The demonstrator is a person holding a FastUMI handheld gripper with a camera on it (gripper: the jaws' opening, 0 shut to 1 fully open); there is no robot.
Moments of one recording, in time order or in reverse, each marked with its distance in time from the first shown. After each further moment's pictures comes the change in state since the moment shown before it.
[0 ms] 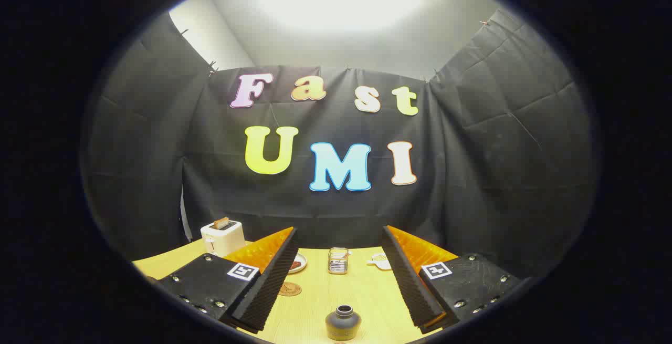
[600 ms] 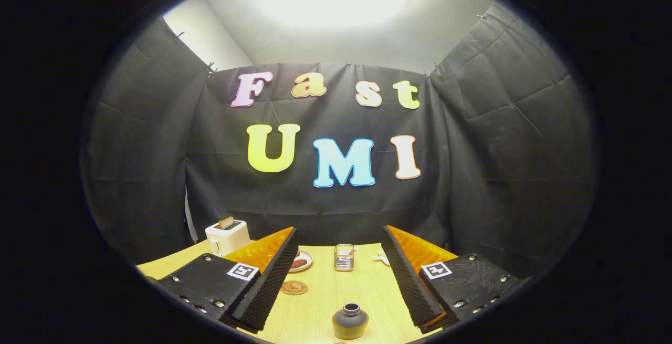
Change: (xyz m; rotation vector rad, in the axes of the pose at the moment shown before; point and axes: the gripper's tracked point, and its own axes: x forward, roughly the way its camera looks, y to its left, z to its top) arm 0.003 0.007 -0.008 0.027 0.026 0.031
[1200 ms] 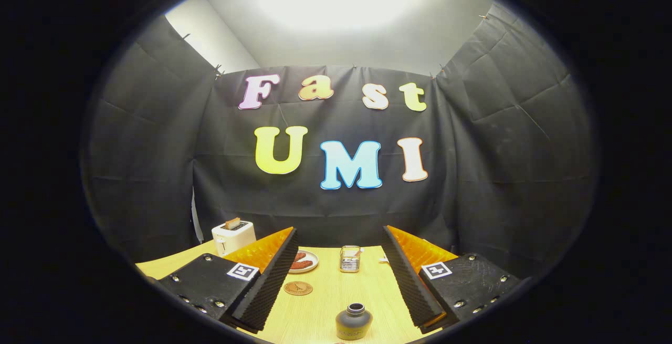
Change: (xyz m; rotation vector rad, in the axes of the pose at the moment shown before) arm -0.001 0.005 -0.004 -0.005 -0.019 0.040
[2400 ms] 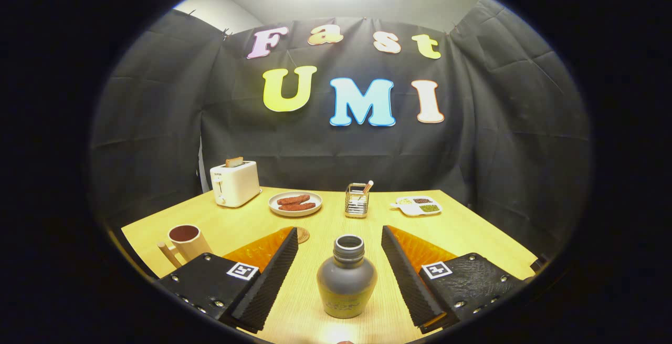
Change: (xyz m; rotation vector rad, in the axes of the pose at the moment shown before) arm 0.015 -0.014 -0.181 -0.011 0.271 0.096
